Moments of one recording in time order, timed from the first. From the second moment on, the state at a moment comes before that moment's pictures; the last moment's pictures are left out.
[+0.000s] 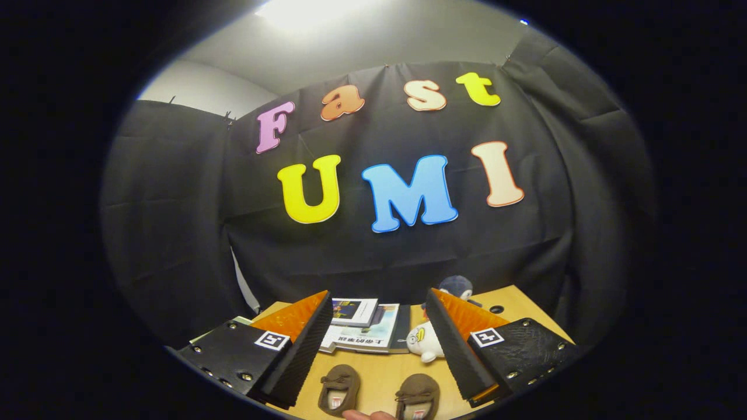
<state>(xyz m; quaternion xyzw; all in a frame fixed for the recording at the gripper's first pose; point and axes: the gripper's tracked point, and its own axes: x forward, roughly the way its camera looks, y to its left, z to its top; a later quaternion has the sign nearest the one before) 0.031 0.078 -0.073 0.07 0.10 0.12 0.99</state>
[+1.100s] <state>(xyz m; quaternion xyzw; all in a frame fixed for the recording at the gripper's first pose) -0.001 0.288 -0.250 0.28 0.39 0.37 0.79</state>
